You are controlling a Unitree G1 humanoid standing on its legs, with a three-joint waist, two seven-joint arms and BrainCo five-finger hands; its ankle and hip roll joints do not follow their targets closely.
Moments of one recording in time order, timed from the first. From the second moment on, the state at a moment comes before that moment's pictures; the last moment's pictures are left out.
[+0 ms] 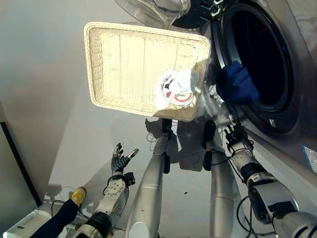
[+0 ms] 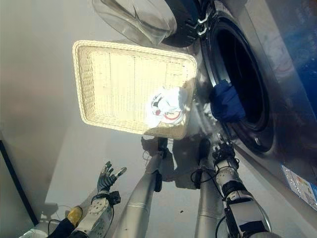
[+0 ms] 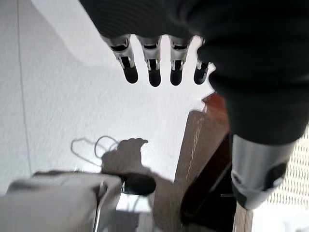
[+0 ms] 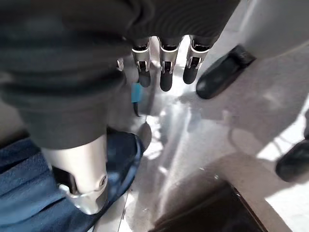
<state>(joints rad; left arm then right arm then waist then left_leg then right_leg) -0.20 0.29 -0.44 0.63 -0.60 -0.35 0.44 -0.73 -0.34 0.04 1.10 1.16 -0.20 -0.18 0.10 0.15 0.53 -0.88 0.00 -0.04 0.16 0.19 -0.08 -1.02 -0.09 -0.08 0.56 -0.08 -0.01</state>
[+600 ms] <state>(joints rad) -0.24 0.34 -0.47 0.53 -0.61 -0.36 0.47 -0.94 -0.40 0.01 1.16 1.11 -0.29 -0.22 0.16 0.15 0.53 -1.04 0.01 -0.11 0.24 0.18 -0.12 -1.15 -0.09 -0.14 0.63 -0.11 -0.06</state>
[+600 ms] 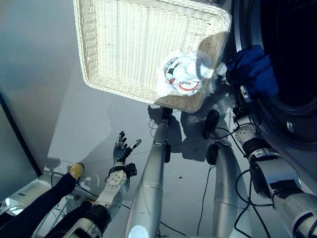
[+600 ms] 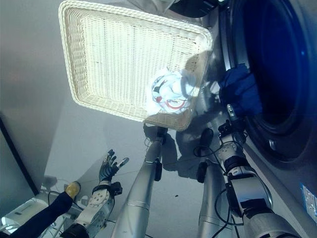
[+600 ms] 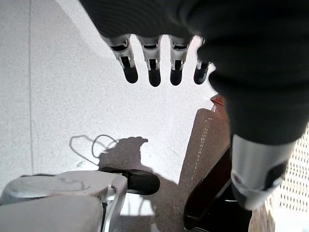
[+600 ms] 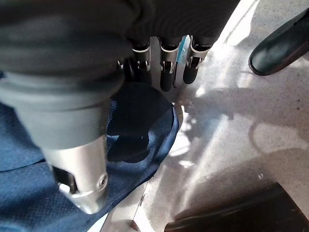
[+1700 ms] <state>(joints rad) -0.23 0.42 -0.45 0.45 -0.63 -0.34 0.46 -0.98 -0.44 -0.03 0.72 1.46 -0.65 0.04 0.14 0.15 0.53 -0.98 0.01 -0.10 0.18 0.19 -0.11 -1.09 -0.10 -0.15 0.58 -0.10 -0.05</state>
